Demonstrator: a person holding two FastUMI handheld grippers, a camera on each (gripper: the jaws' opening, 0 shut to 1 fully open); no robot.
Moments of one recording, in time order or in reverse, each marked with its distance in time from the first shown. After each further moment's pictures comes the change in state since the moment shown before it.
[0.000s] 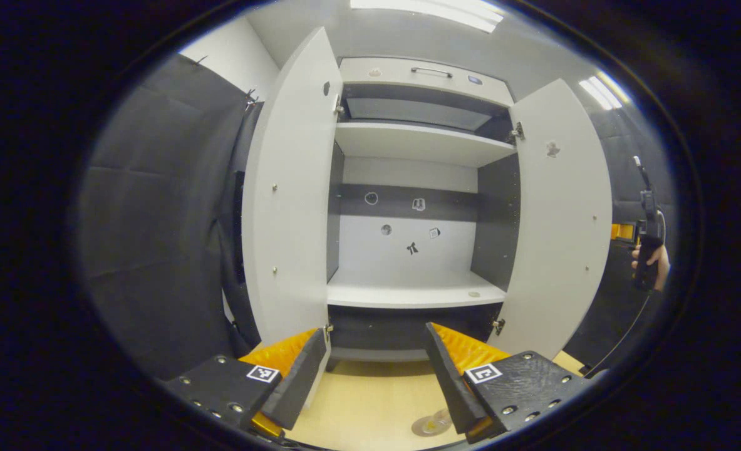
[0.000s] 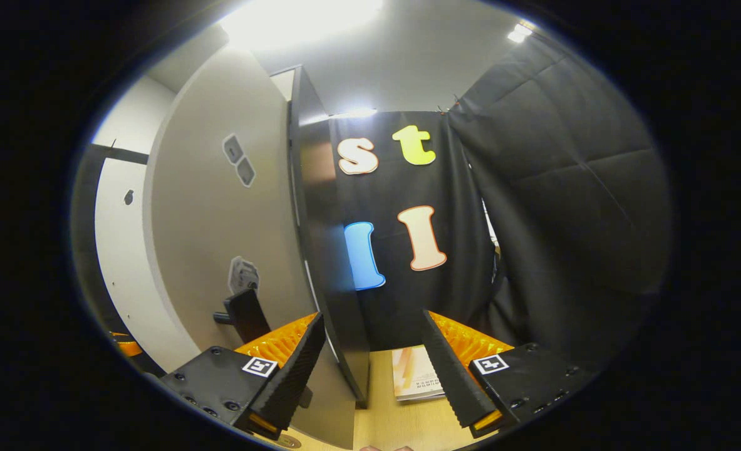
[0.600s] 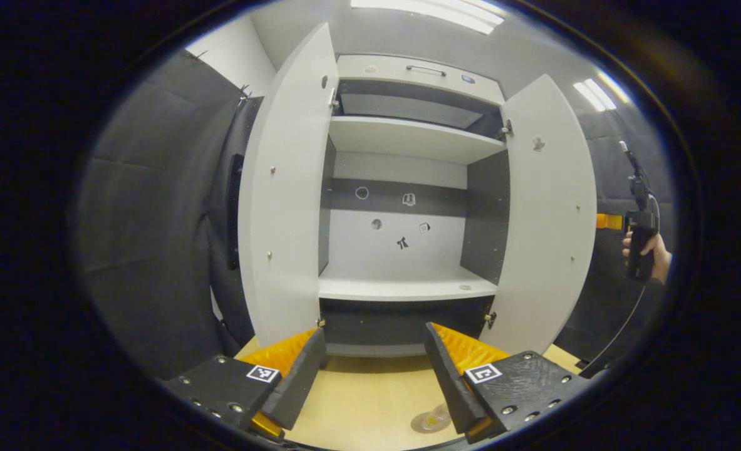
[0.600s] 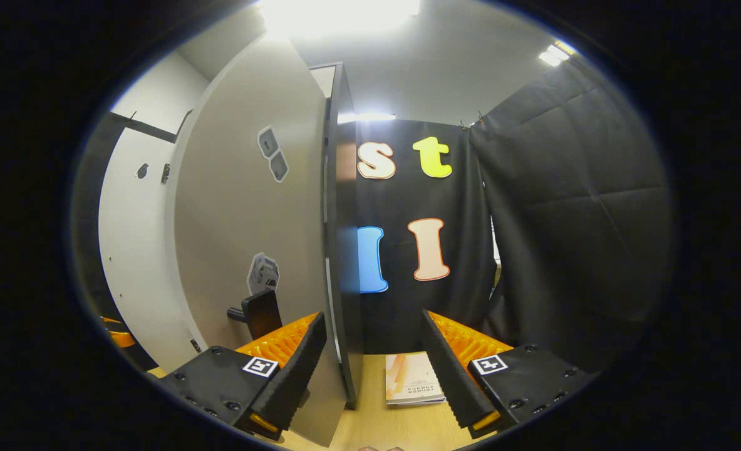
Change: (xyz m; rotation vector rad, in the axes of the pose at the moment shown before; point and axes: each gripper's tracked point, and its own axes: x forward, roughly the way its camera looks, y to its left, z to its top) left arm -0.005 0.003 -0.017 -0.003 -0.001 -0.056; right arm -0.009 0.029 0.005 -0.114 -0.029 -0.007
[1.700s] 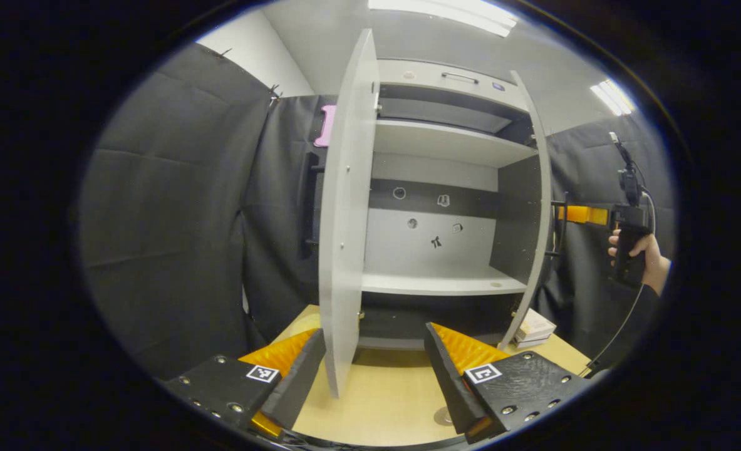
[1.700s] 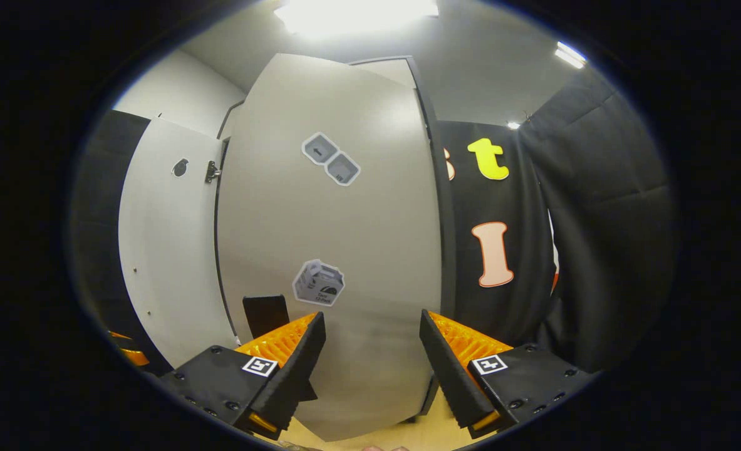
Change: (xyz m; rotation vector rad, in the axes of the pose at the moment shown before) left arm -0.038 0.069 -0.009 -0.025 0.002 0.147; right arm 0.046 0.149 0.001 0.032 -0.053 0.178
